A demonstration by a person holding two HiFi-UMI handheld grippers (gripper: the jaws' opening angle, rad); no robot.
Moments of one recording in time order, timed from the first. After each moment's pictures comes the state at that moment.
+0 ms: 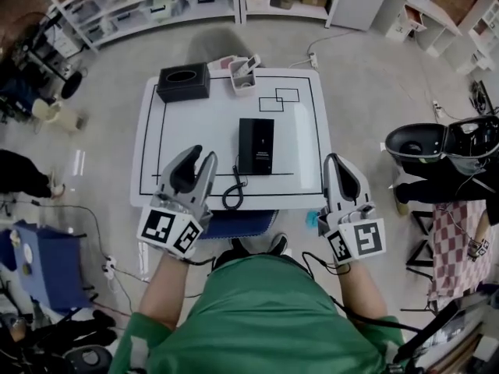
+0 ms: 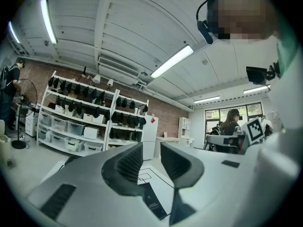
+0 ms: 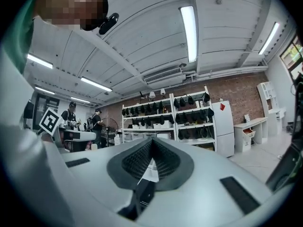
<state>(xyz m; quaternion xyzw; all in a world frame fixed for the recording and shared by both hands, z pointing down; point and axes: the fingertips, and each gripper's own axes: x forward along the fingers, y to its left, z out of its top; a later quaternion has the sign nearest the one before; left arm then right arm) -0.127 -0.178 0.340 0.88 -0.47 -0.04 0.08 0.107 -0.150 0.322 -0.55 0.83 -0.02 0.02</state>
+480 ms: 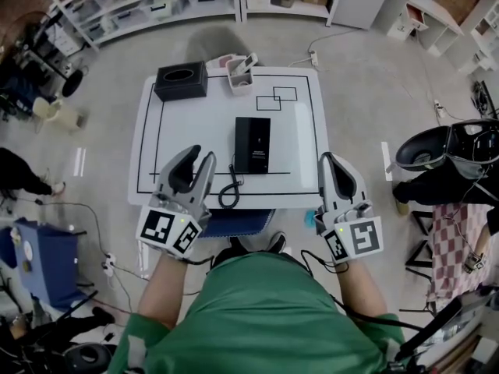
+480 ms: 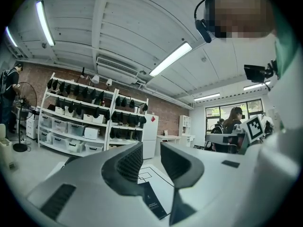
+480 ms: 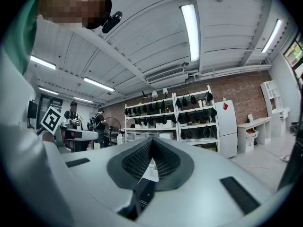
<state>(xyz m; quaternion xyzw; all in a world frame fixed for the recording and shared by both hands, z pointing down) -0.114 -0.179 0.343 0.88 -0.47 -0.03 0.07 0.111 -0.156 0.326 -0.53 0.85 -0.02 0.01</state>
